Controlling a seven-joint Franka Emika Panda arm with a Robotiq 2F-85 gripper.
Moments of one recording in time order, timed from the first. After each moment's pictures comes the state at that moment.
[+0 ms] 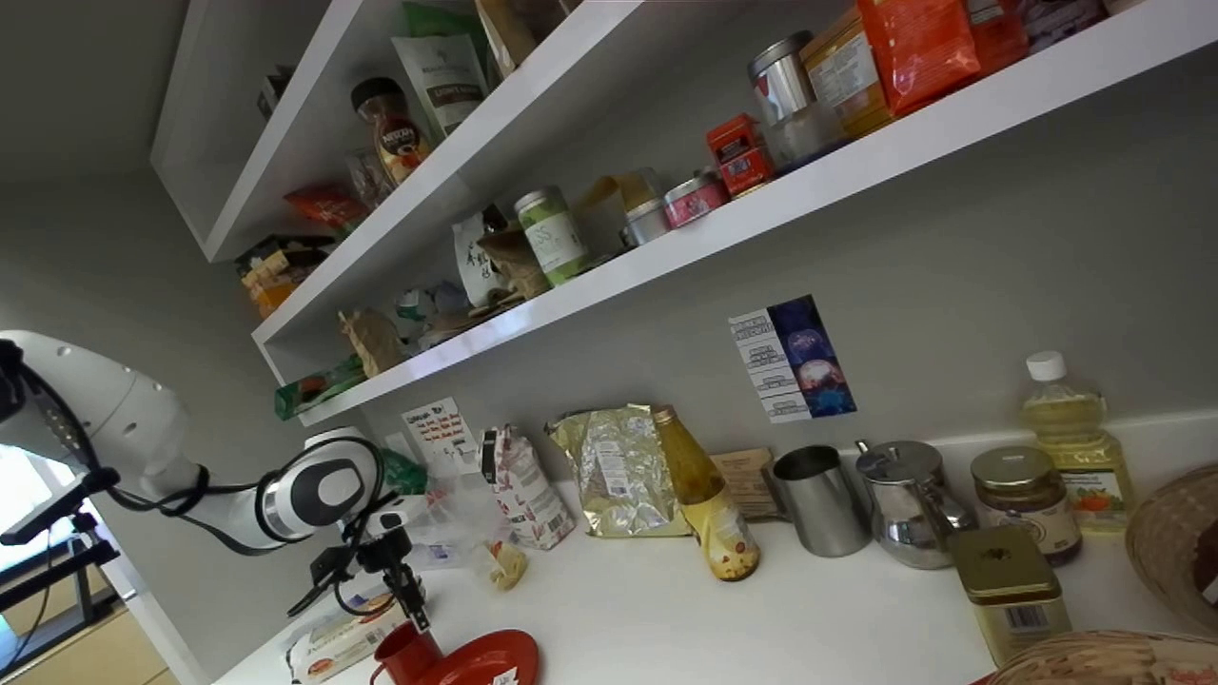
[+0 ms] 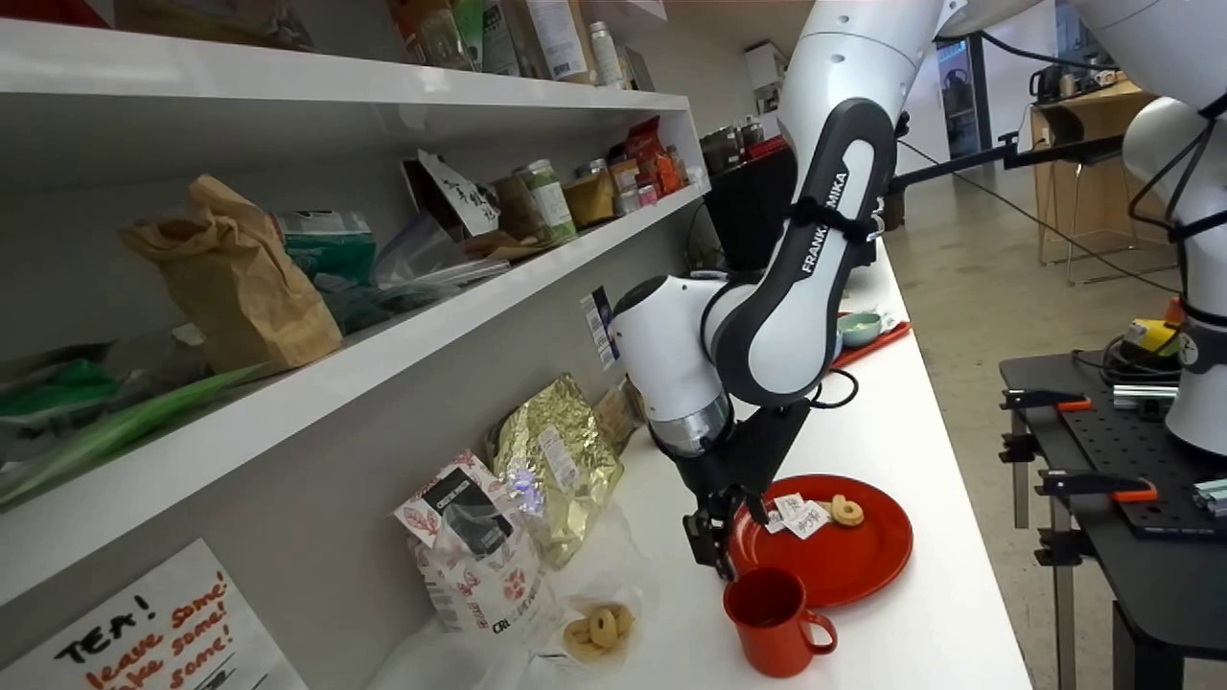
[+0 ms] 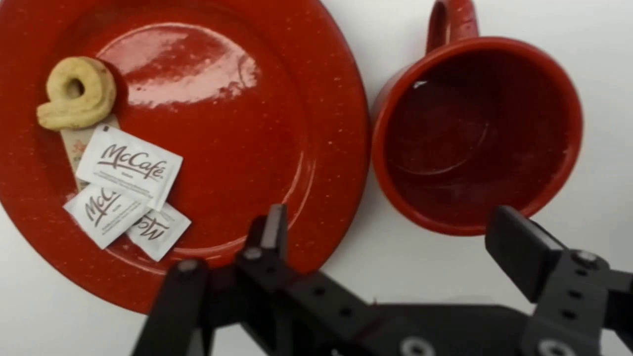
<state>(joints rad) 0.40 0.55 0.06 -1.93 -0.06 2.40 0.72</state>
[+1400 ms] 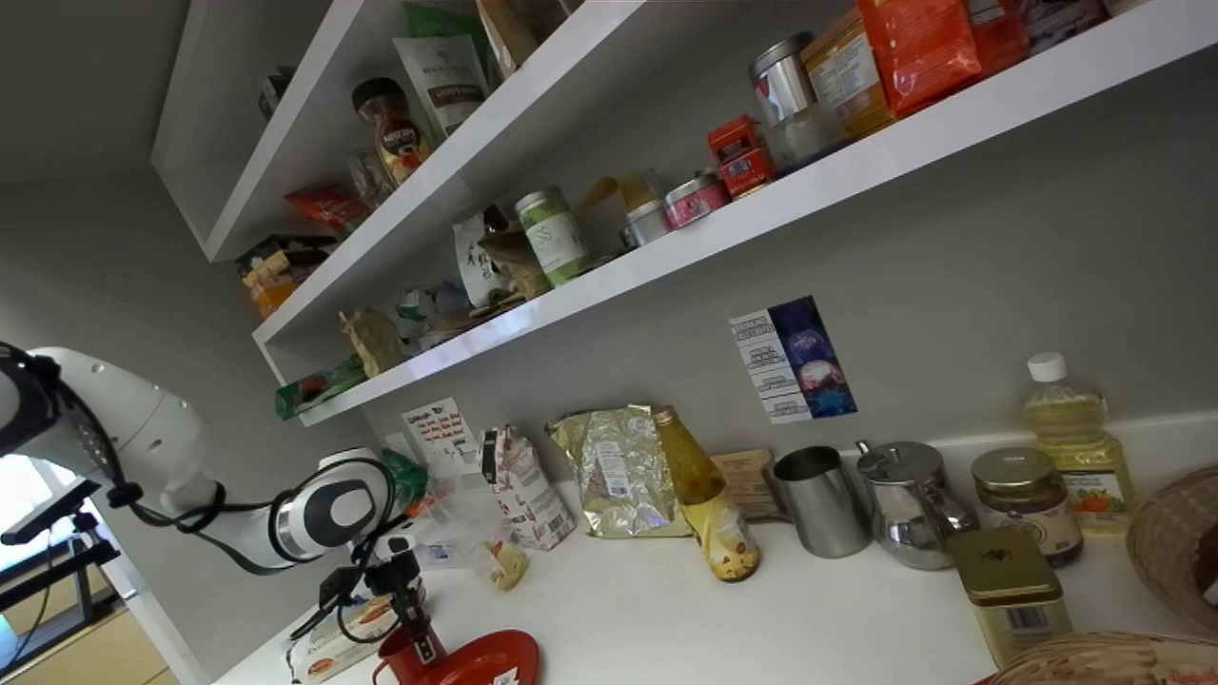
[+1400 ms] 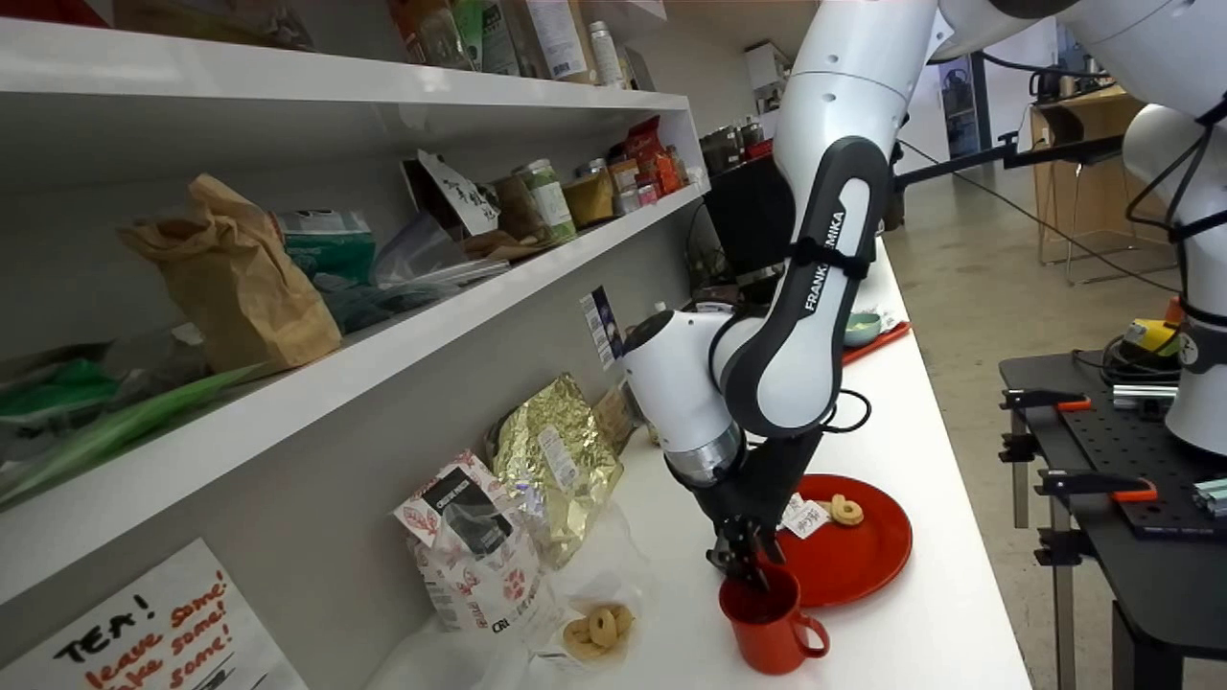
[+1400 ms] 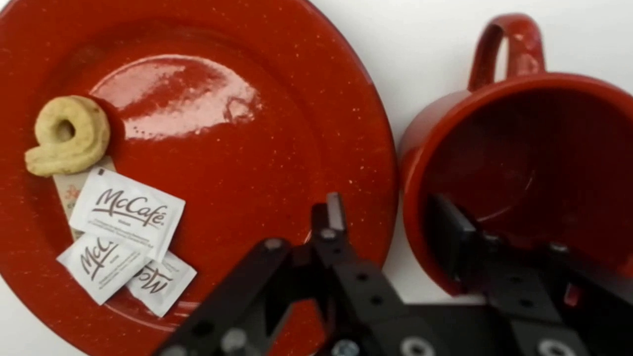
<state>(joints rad) 0.39 0.62 0.06 -1.92 -0.06 2.40 0.76</state>
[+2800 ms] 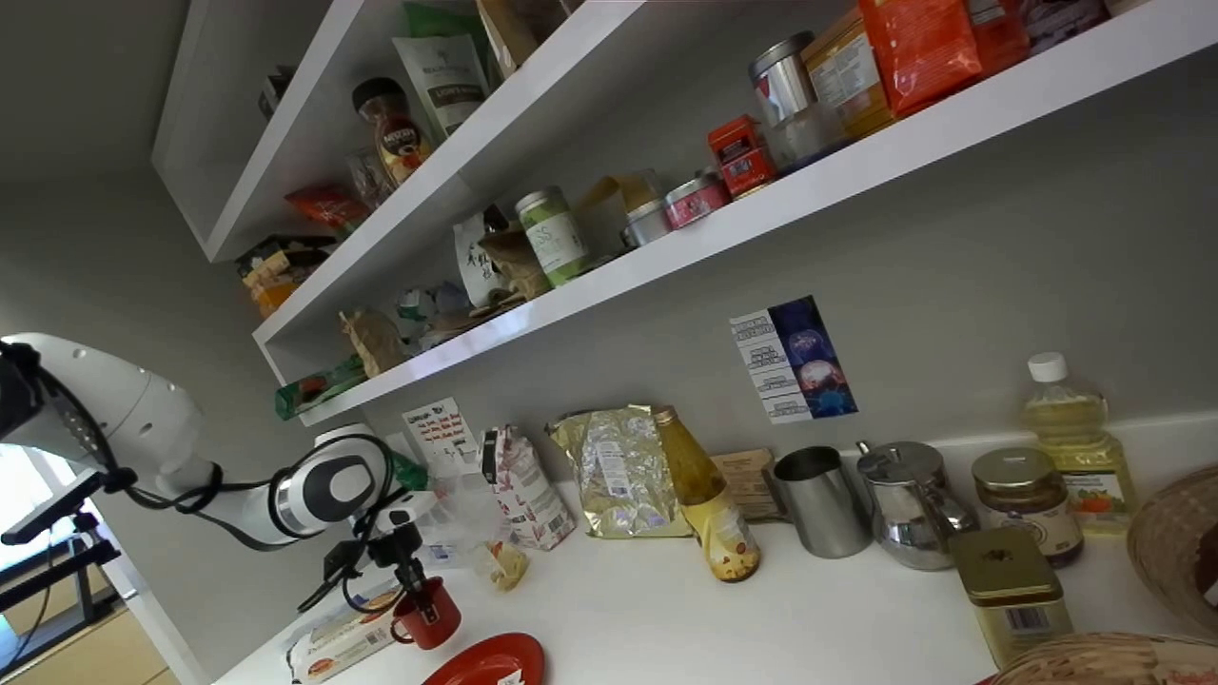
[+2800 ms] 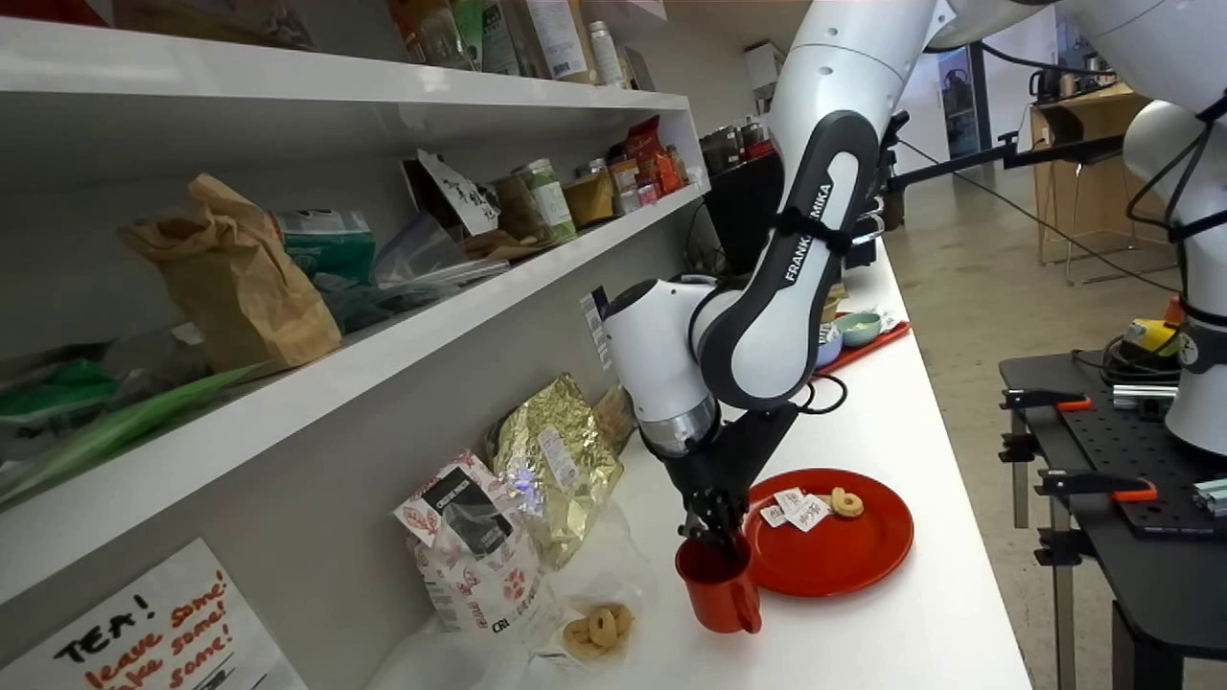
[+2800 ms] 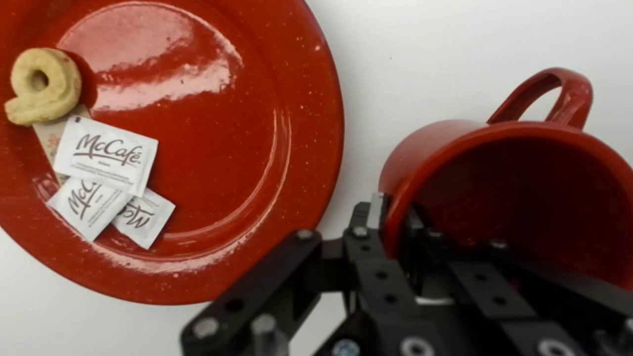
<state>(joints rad) 0.39 0.58 0.05 -1.88 -0.06 2.40 0.76</state>
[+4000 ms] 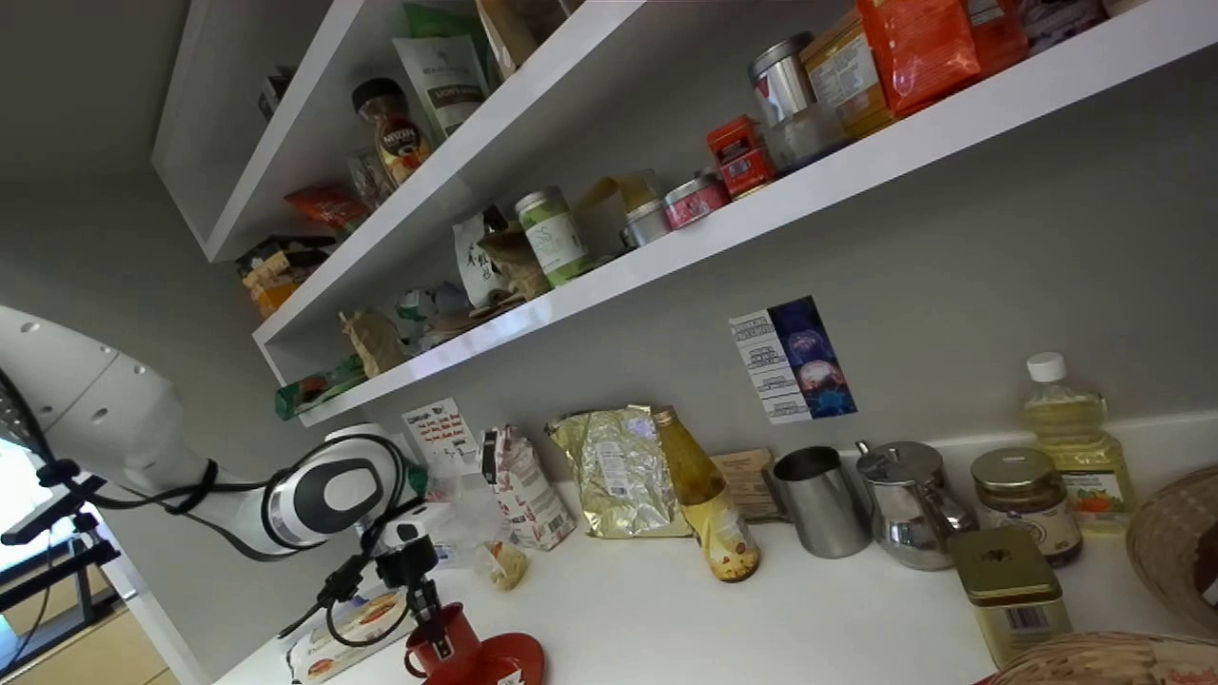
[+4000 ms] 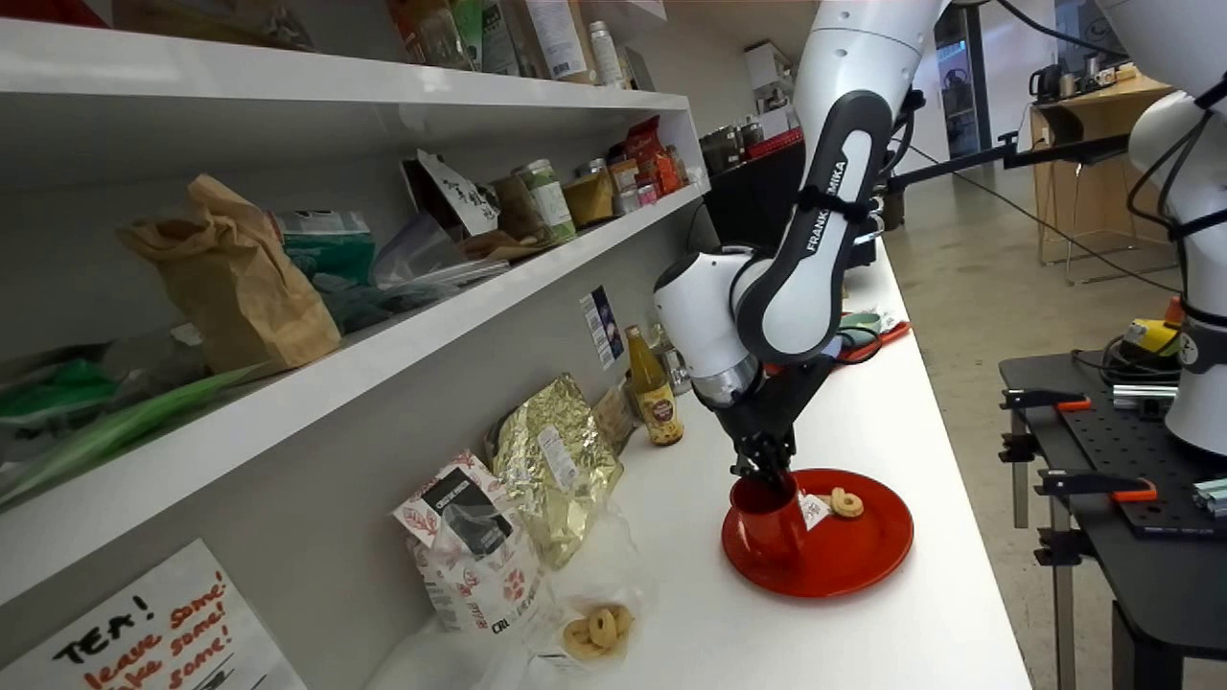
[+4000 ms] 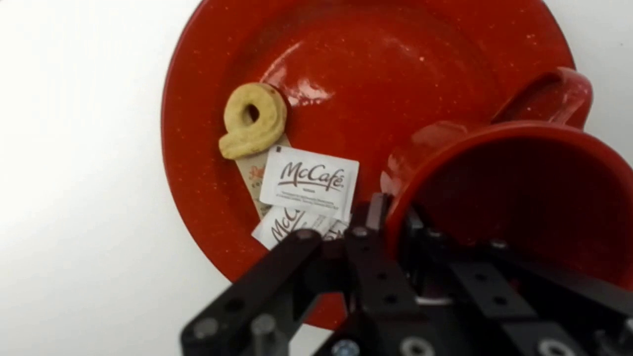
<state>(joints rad) 0.30 0.44 -0.03 -2.12 -0.09 2.40 0.76</state>
